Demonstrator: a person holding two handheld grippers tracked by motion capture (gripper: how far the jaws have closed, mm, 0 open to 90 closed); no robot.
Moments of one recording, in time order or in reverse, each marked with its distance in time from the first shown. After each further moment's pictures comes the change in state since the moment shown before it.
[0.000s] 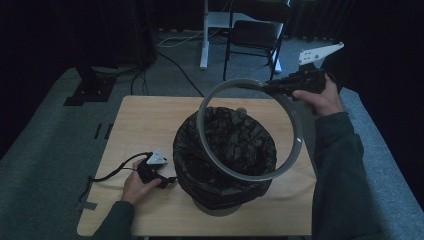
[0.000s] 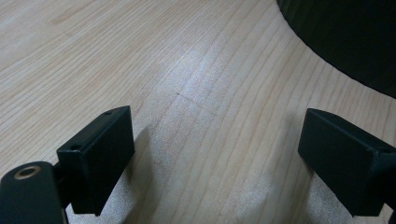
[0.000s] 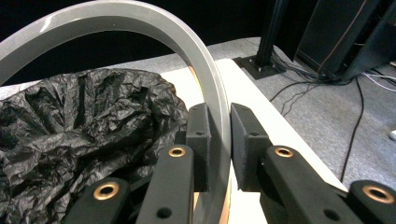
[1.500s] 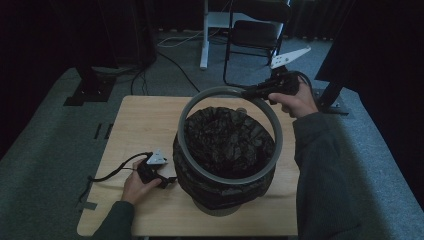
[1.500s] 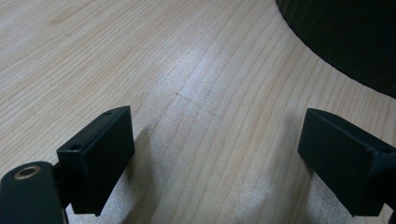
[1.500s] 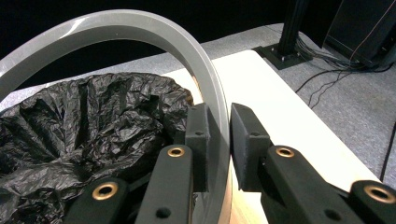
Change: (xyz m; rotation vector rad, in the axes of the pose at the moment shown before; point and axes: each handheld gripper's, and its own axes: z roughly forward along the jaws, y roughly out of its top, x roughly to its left) left arm 0.000 0.000 0.000 0.002 -0.003 0.005; right arm 0.003 0.005 0.056 0.044 0.080 0.059
